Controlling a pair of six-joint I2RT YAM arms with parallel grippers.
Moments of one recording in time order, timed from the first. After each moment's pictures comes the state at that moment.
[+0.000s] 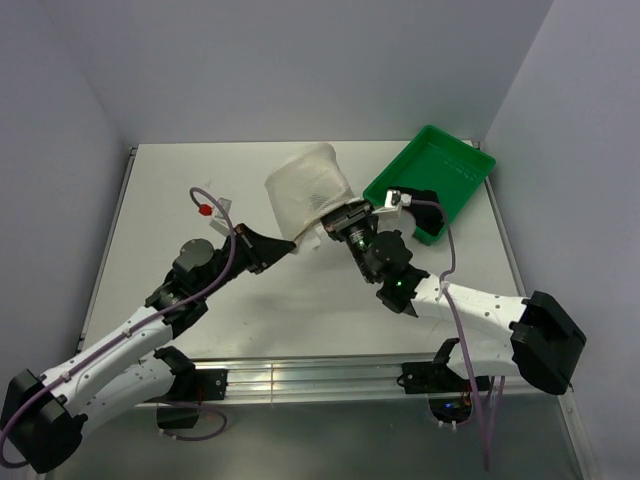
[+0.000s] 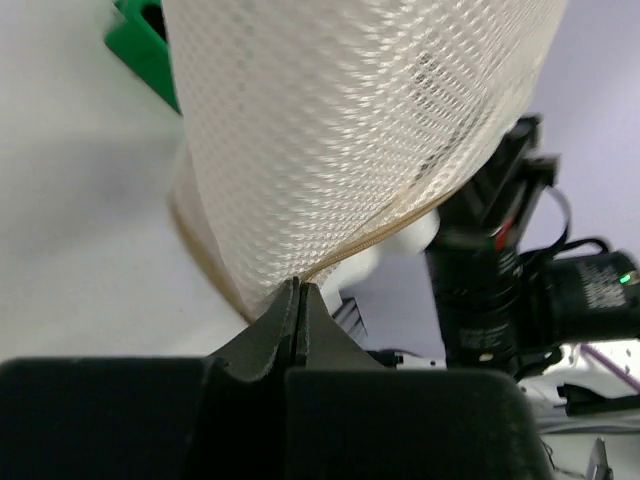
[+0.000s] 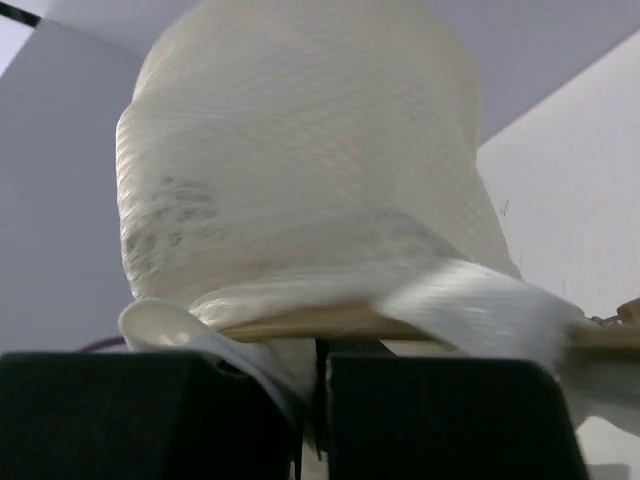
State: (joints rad) left arm -0.65 0.84 0.54 0.26 0.16 -1.06; right arm 0.88 1.23 0.63 0.76 0.46 1.13
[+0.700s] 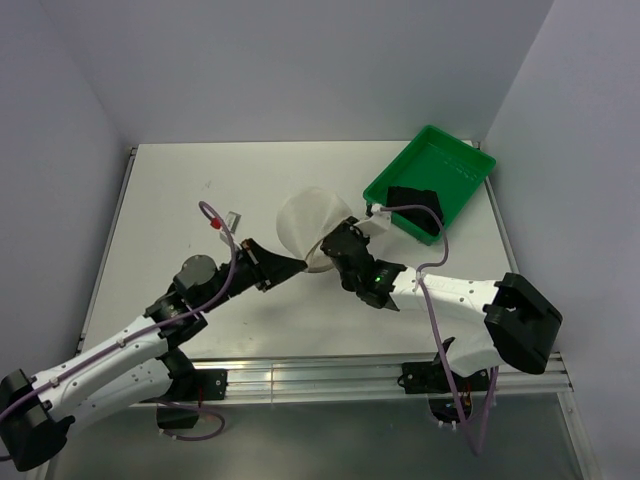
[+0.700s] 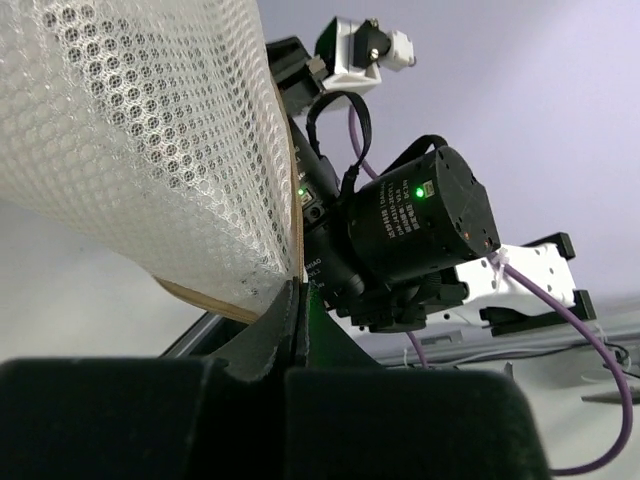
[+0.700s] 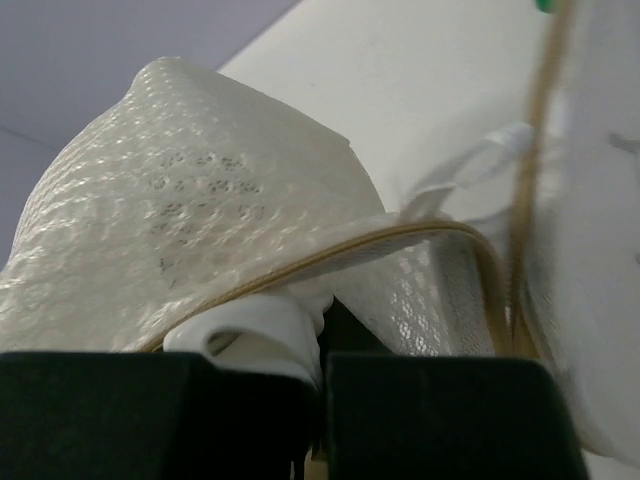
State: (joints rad) left arm -0.83 0.79 0.50 0.30 0.17 -1.20; right arm 0.94 1.38 0.75 0.27 0.82 0.99
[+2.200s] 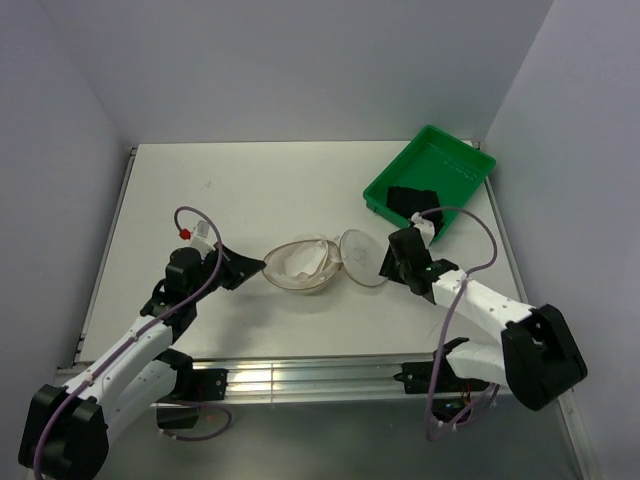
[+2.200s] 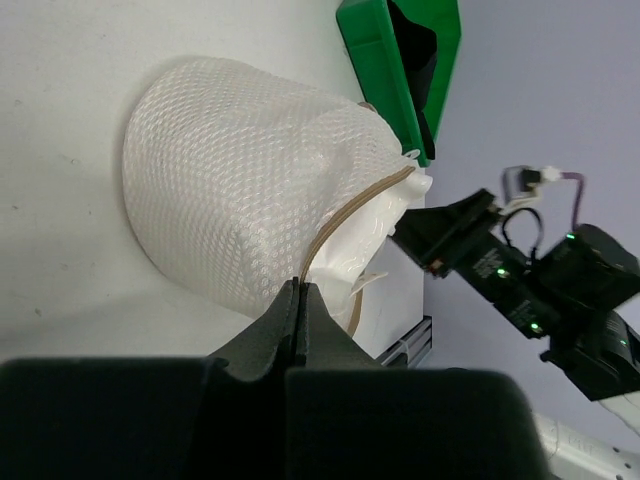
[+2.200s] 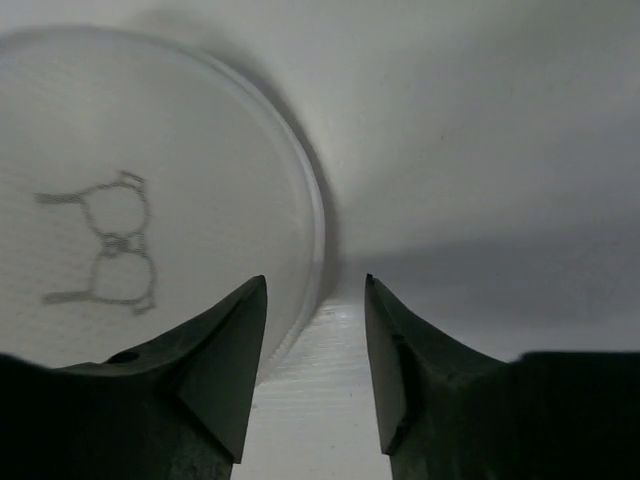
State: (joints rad) left arm -0.36 0.83 0.32 0.17 0.32 -1.06; right arm 0.45 1.15 0.55 -0.24 0.30 0.69
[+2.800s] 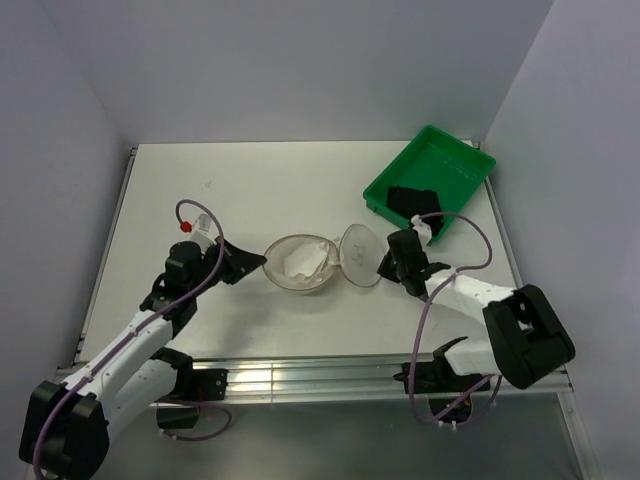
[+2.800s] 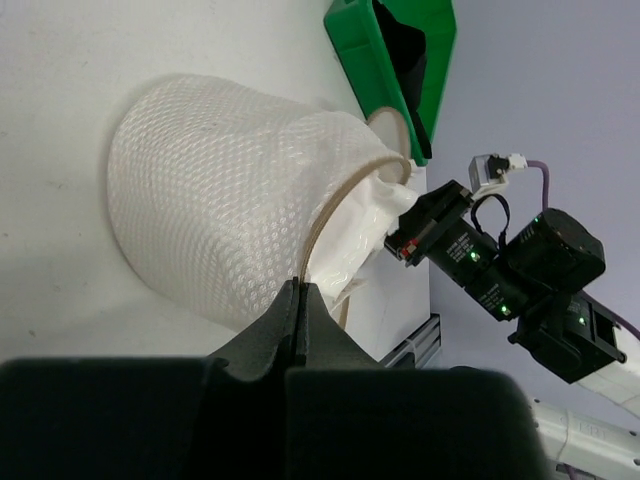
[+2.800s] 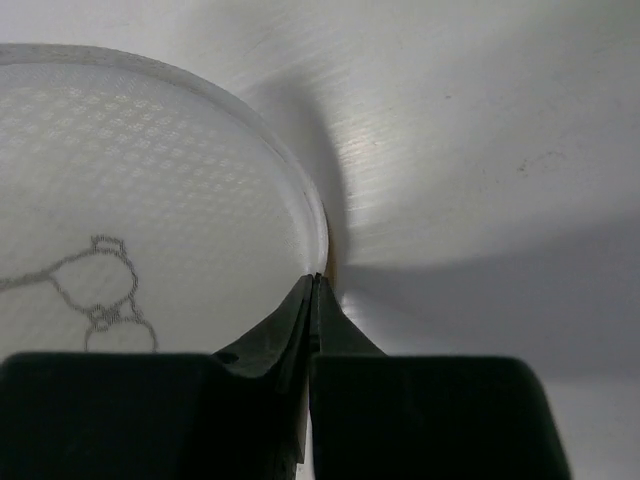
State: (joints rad) left arm -0.36 0.85 0.36 0.15 0.33 -1.01; right arm 0.42 1.34 0.48 0.02 0.21 0.78
